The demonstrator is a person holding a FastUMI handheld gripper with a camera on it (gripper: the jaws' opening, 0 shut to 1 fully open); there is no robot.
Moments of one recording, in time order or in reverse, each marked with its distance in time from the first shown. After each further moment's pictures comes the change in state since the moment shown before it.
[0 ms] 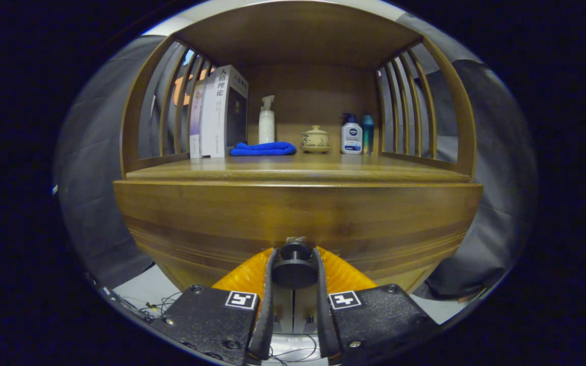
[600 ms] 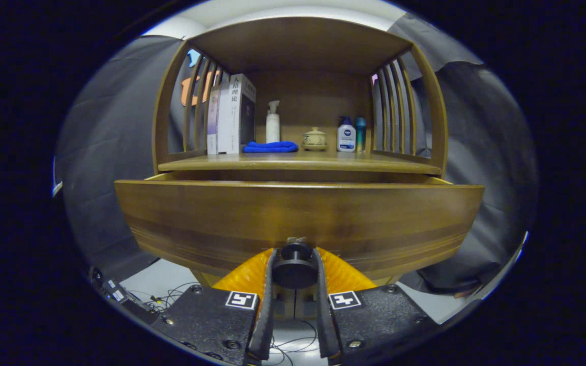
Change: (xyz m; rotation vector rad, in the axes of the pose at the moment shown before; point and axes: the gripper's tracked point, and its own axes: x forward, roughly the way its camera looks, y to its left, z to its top) arm -0.079 0.000 -0.025 -0.001 0.000 0.023
